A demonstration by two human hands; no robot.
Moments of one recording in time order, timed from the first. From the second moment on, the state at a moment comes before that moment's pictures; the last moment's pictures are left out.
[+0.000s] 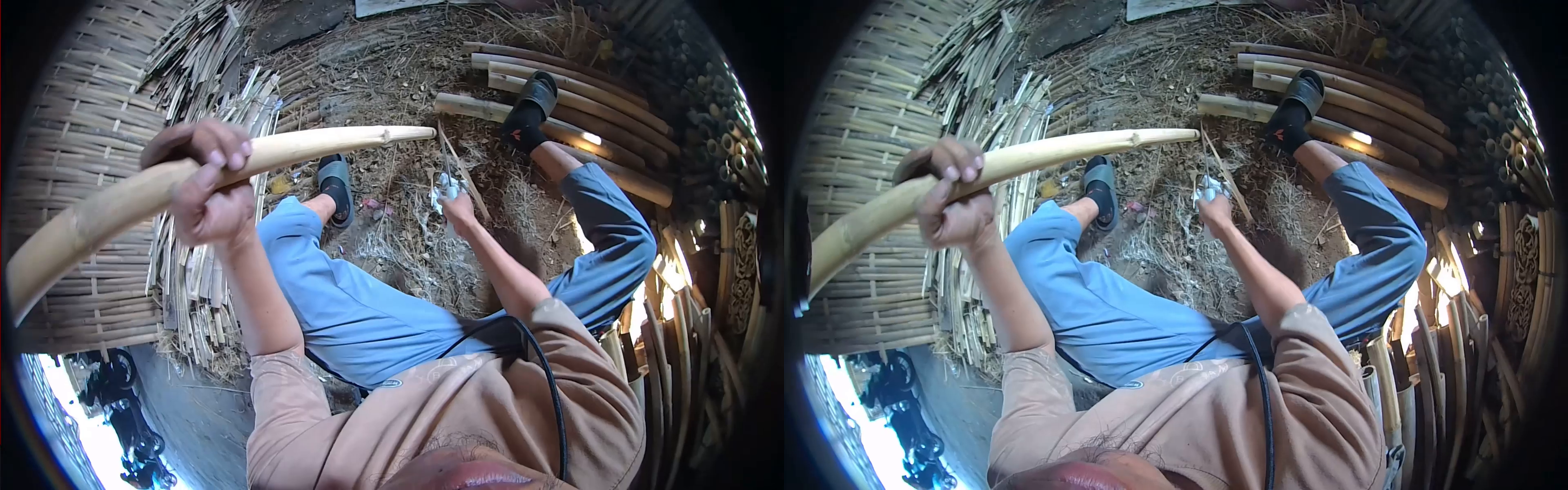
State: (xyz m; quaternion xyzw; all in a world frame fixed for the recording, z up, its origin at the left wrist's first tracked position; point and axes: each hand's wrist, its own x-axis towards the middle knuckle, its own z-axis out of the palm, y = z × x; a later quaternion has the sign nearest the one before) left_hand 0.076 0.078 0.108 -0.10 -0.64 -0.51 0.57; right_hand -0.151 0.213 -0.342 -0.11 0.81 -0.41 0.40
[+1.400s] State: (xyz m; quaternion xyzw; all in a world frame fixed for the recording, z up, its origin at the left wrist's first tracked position) left_hand 0.111 0.186 0.136 -0.12 -0.73 -0.34 0.58; right_hand -0.175 0.249 -0.419 -0.15 0.76 -0.38 0.51
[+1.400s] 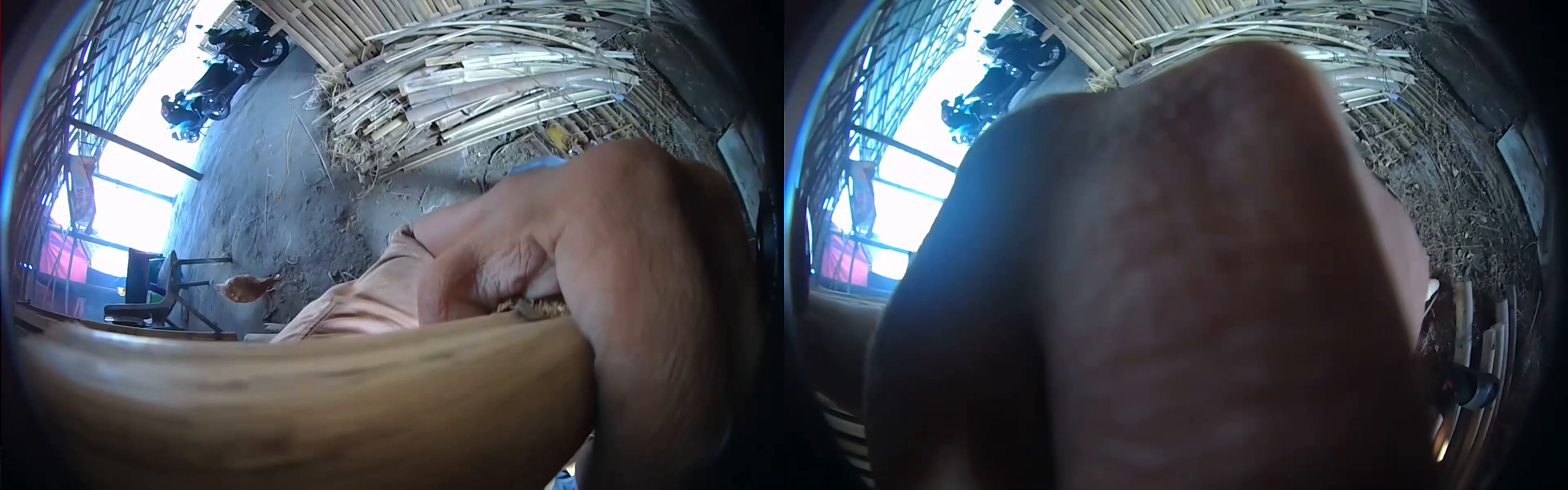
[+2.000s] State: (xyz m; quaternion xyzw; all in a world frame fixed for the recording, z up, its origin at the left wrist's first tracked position) left_hand 0.112 0.184 0.140 -0.15 -0.72 -0.35 0.58; right_hand -0.179 0.252 -0.431 -0.13 0.74 -0.41 0.51
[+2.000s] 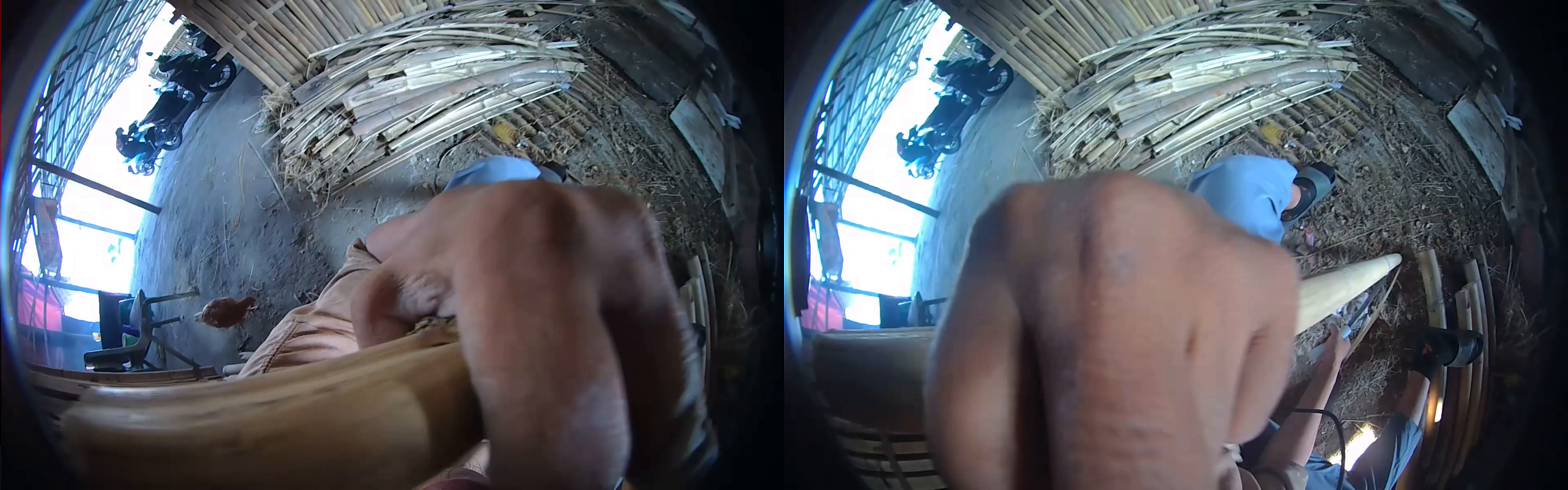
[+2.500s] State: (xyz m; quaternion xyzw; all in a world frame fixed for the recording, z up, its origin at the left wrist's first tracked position) left_hand 0.105 0.131 0.105 -0.13 -0.70 -0.38 0.59; right_hand -0.161 0.256 -0.395 -0.15 0.78 -0.38 0.47
